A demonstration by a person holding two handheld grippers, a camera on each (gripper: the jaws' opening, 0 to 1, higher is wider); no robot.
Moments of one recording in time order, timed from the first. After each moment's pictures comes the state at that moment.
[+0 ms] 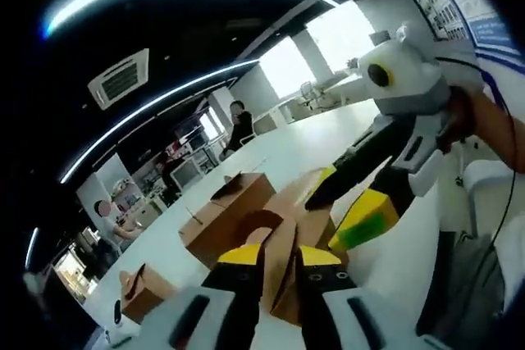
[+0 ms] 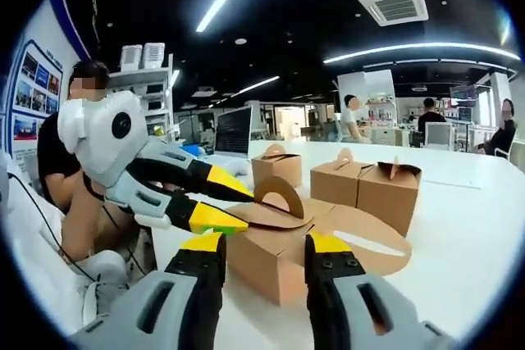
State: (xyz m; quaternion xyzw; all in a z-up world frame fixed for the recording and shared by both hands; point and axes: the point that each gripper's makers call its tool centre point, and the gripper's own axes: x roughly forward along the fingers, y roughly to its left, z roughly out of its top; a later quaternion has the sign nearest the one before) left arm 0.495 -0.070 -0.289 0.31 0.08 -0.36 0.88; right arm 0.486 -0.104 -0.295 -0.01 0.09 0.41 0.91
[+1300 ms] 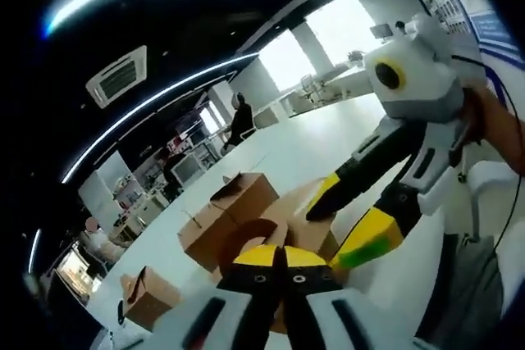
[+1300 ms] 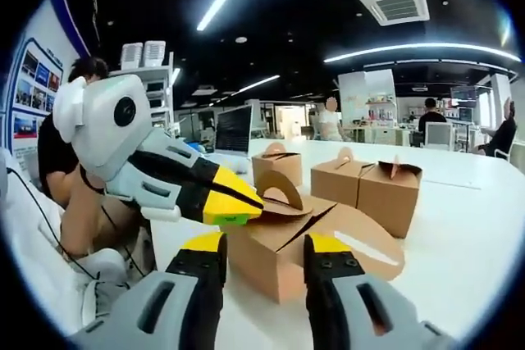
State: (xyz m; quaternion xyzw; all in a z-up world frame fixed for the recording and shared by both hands) left arm 0.500 -0.079 -0.286 0.32 0.10 -0.36 0.87; right arm 0.487 -0.104 -0.296 -0.01 0.10 0.41 0.91
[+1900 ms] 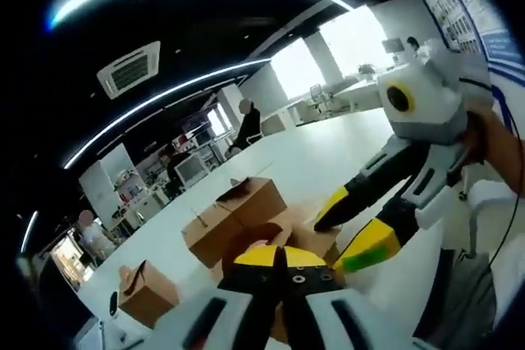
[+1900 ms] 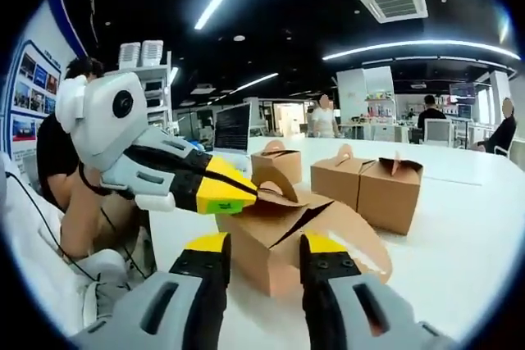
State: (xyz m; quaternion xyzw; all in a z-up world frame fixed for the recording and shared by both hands) left arm 0.505 -0.068 -0.275 0.27 0.08 -0.35 0.89; right arm 0.486 -0.104 -0.303 -0.01 0.11 0.41 0.91
